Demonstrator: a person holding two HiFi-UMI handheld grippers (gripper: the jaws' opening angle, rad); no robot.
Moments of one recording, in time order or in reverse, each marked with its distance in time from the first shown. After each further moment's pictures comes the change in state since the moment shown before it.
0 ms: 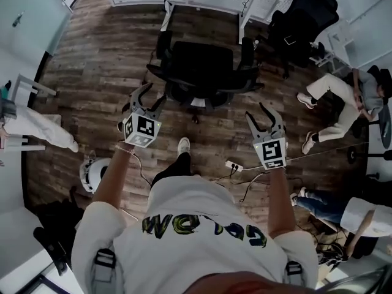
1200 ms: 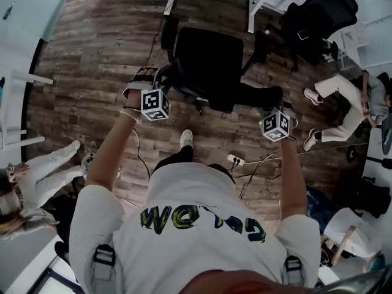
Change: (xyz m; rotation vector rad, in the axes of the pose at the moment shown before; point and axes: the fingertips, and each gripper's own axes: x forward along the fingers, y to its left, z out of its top) left arm 0.171 0.048 -0.063 0.560 0.162 -0.174; right arm 0.187 -0.047 -0.109 -0.387 0.322 0.194
